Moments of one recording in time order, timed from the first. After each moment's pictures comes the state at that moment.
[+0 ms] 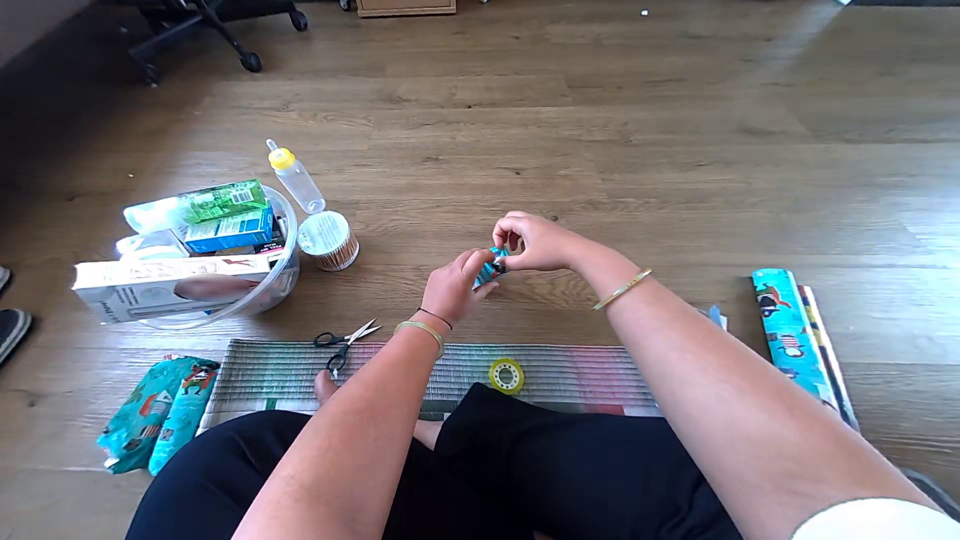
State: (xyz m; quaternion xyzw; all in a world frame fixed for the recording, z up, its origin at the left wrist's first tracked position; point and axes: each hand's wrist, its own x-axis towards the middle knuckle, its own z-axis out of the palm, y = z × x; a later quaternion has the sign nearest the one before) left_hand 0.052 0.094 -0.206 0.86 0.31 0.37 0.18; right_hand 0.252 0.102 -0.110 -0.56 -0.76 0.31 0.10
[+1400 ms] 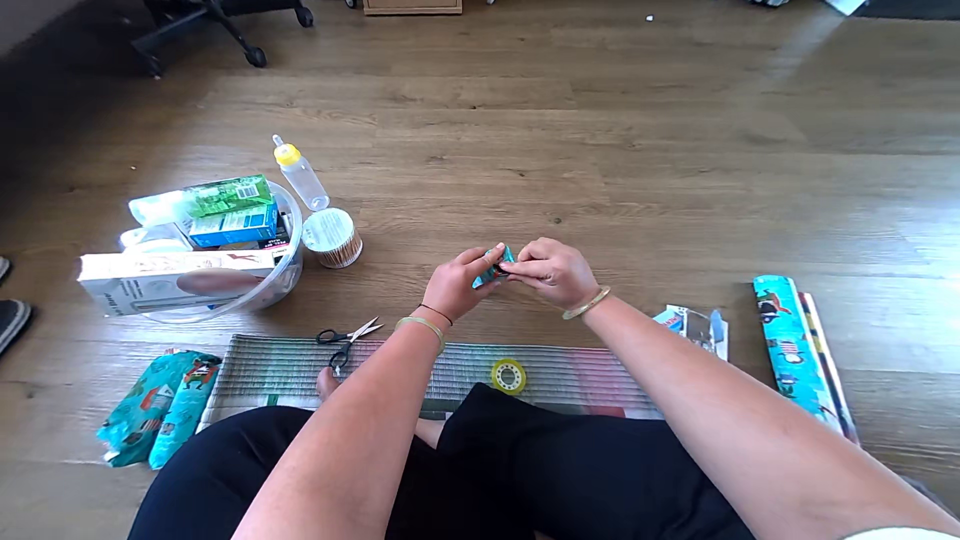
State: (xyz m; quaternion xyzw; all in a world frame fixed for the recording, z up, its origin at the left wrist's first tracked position) left_hand 0.047 0.104 -0.207 0.86 0.29 0.34 0.23; right_hand 0.270 0.062 -0.184 -0.40 -0.85 -0.04 0.35
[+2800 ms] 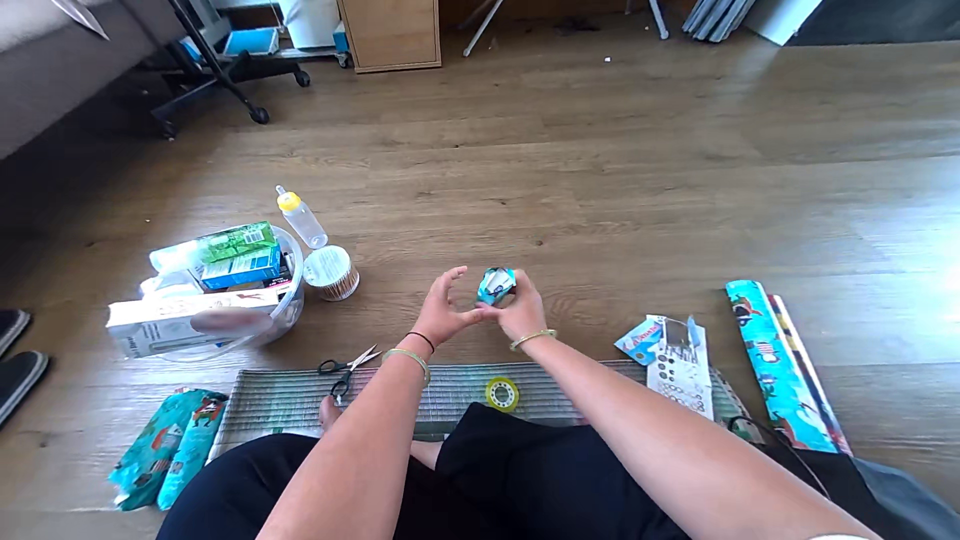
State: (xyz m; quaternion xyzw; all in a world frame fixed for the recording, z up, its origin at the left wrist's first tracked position) left_hand 0.036 0.084 -0.161 0.70 0.43 0.24 0.51; right_hand 0.204 0.035 -0.184 -0.72 -0.48 0.26 0.43
